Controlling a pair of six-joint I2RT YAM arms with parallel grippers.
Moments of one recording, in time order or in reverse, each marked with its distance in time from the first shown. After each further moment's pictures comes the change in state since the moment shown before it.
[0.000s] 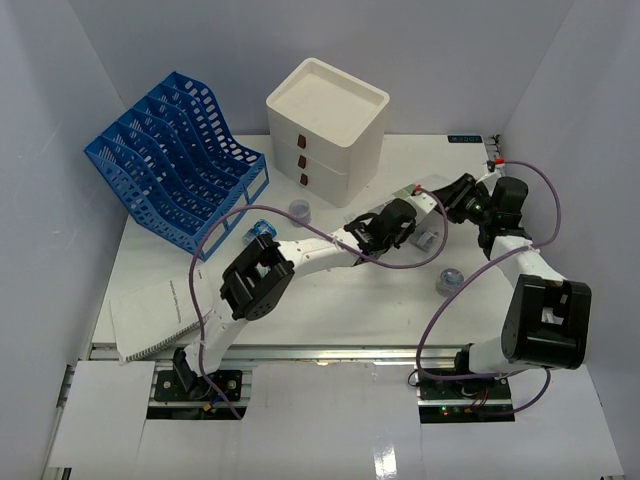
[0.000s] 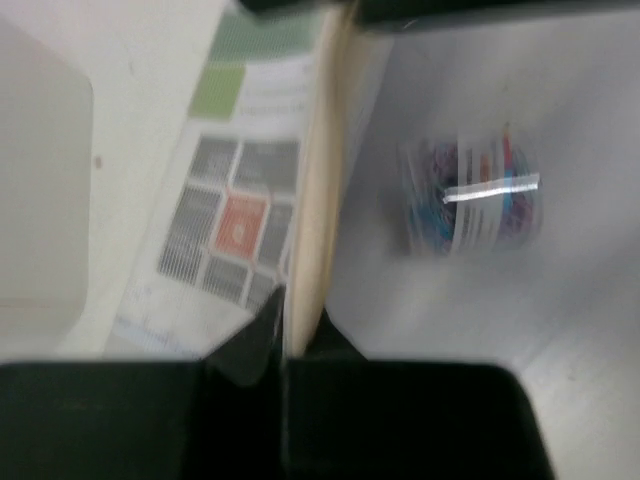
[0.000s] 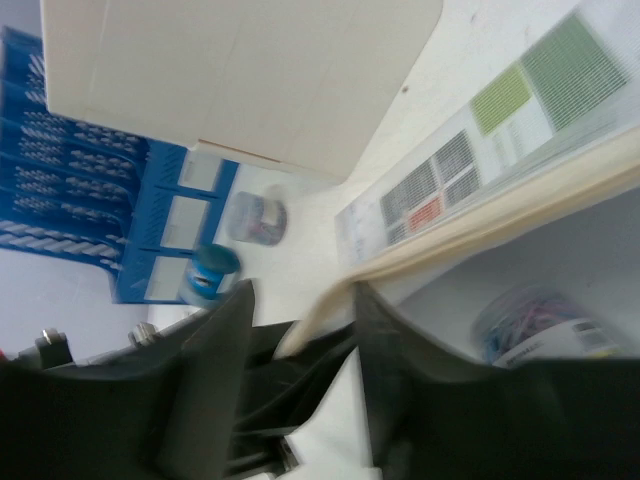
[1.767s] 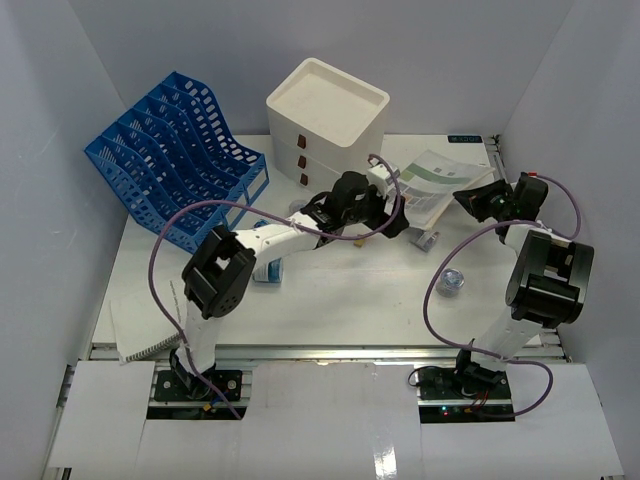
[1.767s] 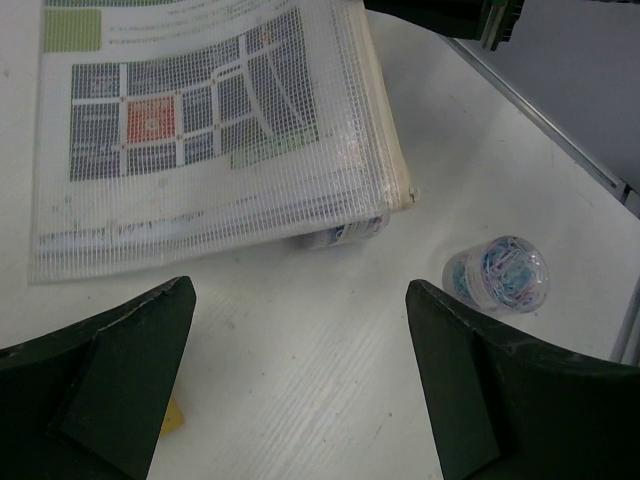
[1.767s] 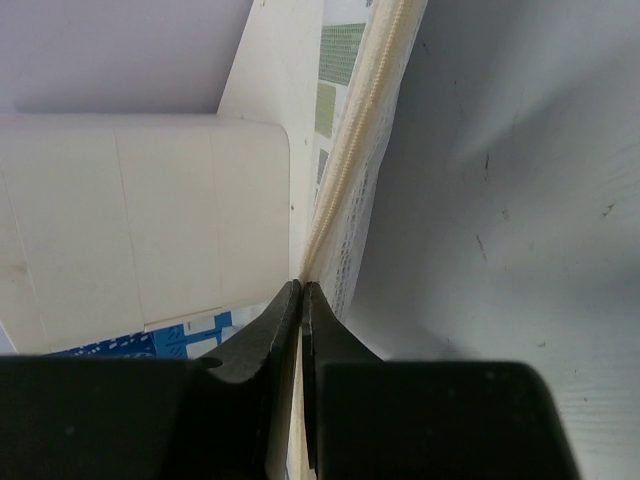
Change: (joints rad) left arm 0.178 -0.242 -0.270 0.191 0.548 -0.337; right arm -0.178 0.291 0.141 0.021 0.103 0.205
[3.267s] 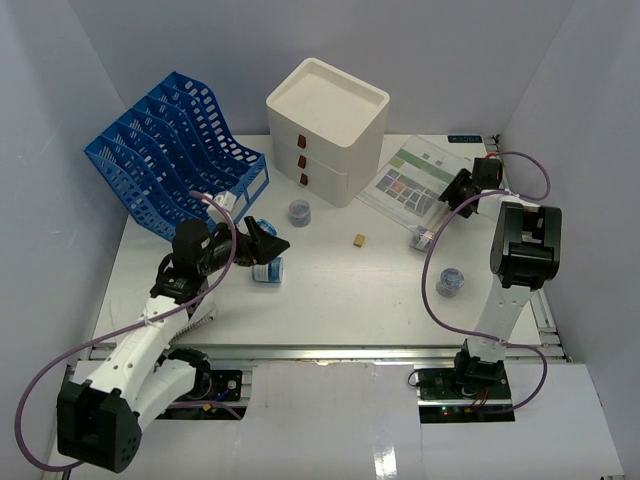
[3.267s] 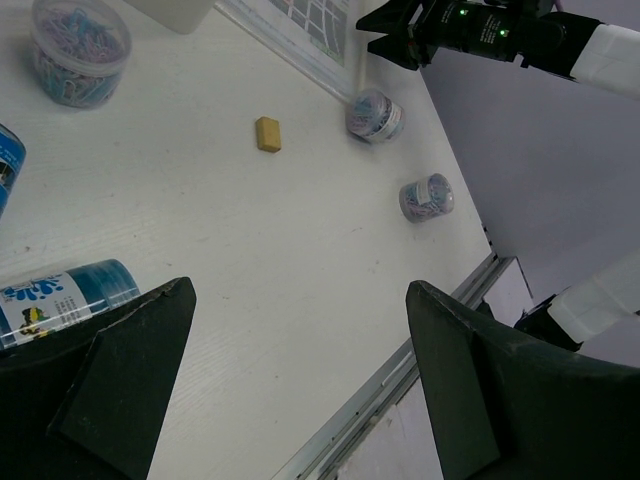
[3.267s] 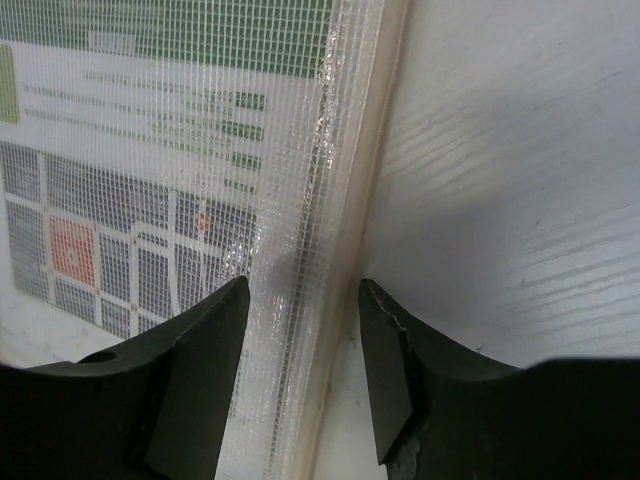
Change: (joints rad) left arm 0.550 -1.114 -0.923 -0.132 0.318 -0.350; right arm 0.198 0.294 0.351 -0.365 0.487 -0.434
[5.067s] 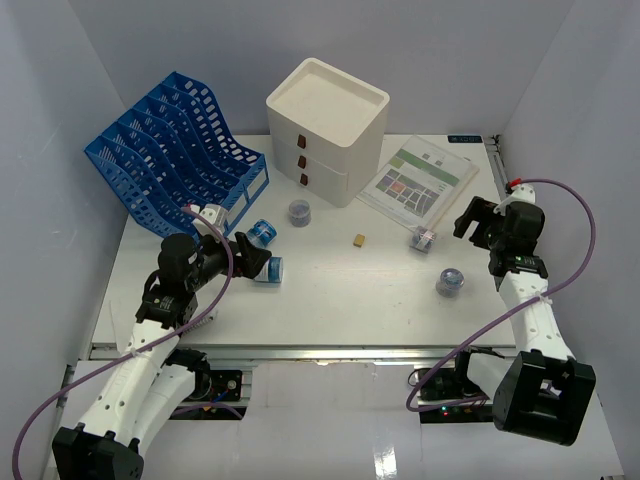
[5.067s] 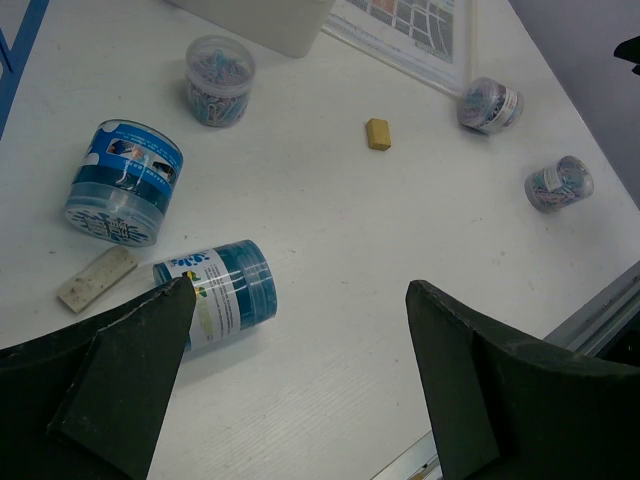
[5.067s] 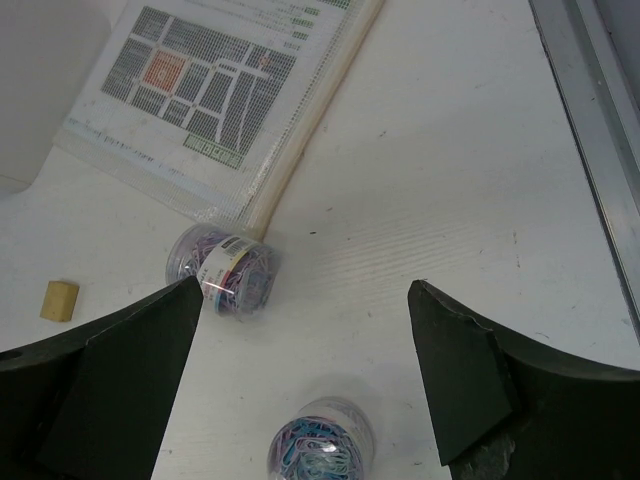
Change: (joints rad) left arm 0.045 -0.198 -0.026 -0.191 -0.140 0.302; right arm -0.069 -0.970 -0.608 -0.052 -0.035 -0.325
